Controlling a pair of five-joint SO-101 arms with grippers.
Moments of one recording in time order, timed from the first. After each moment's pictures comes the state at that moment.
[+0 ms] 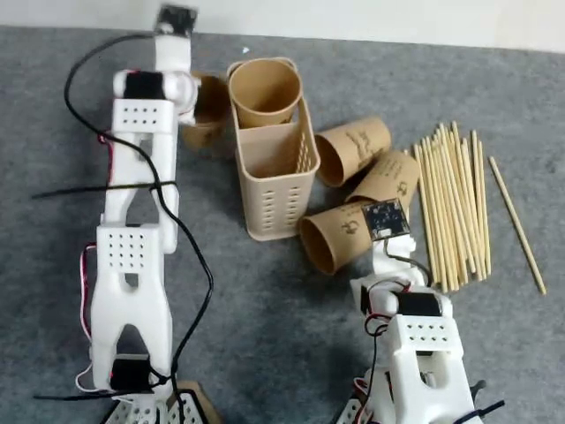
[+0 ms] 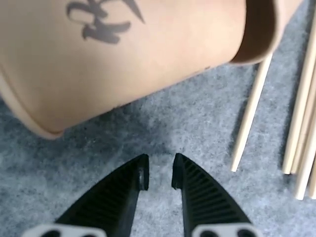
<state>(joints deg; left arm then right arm) -5.2 56.1 -73.9 81.1 -2.3 -6.1 -51.7 77.9 45.6 16.2</state>
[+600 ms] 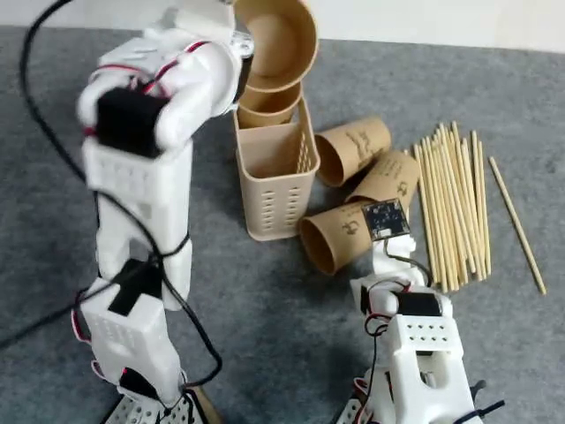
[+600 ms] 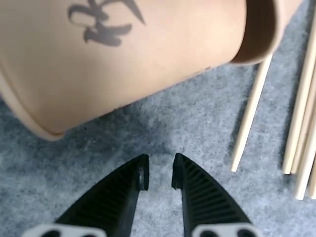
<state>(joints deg) 11.8 17.4 -71.3 90.2 -2.4 -6.1 -51.7 77.9 45.6 16.2</state>
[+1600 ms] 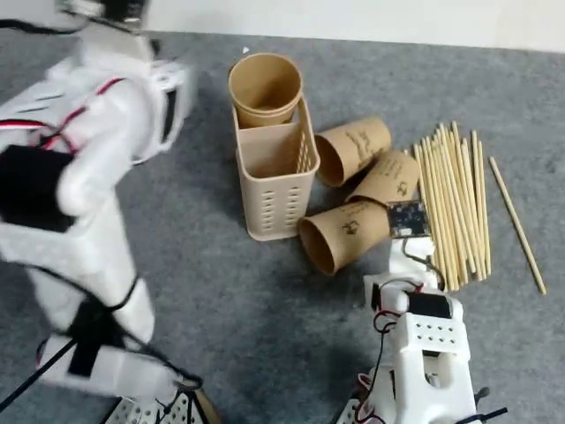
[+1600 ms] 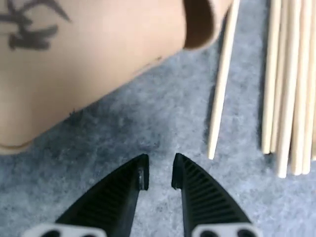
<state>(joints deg) 3.9 -1.3 -63.6 102.5 -2.8 -0.4 -51.7 77.9 44.5 12.6</state>
